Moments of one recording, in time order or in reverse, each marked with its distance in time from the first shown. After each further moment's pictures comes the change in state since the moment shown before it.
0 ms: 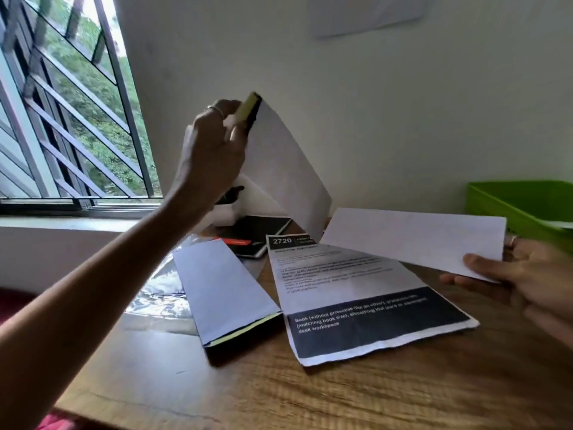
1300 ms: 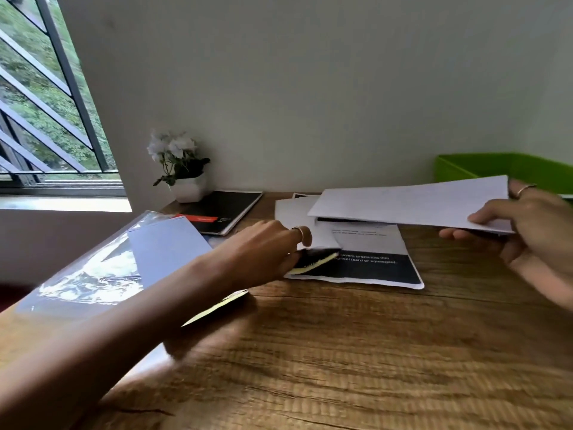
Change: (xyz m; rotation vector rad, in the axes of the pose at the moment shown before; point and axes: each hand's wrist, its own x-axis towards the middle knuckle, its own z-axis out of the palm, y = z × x) left_hand -0.113 -0.010 0.075 0.342 -0.942 0.428; right_hand -0.009 -0.032 -0.002 -0.030 0.192 -0.022
